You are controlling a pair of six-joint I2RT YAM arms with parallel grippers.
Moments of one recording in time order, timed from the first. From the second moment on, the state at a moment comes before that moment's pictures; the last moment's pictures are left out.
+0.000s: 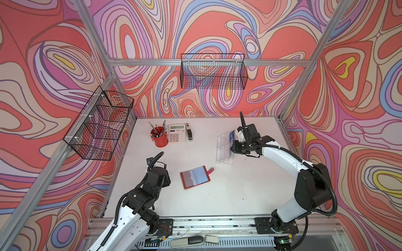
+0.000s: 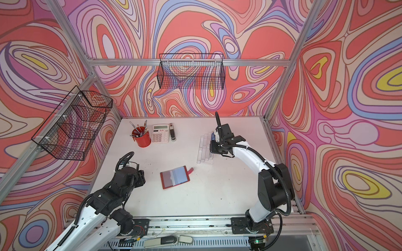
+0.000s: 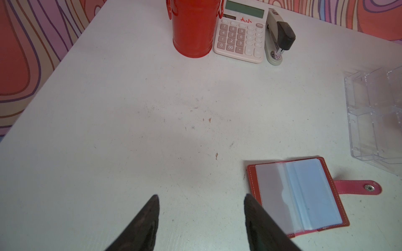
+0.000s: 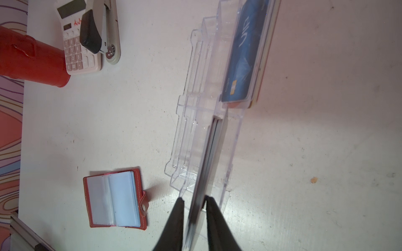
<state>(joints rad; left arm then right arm) -0.48 0.58 0.55 -0.74 -0.44 -0.61 0.35 1.60 1.21 -0.58 -0.23 0.39</state>
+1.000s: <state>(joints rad) -0.48 0.58 0.55 -0.74 -0.44 -0.61 0.35 1.57 1.21 -0.62 -0.17 0.37</state>
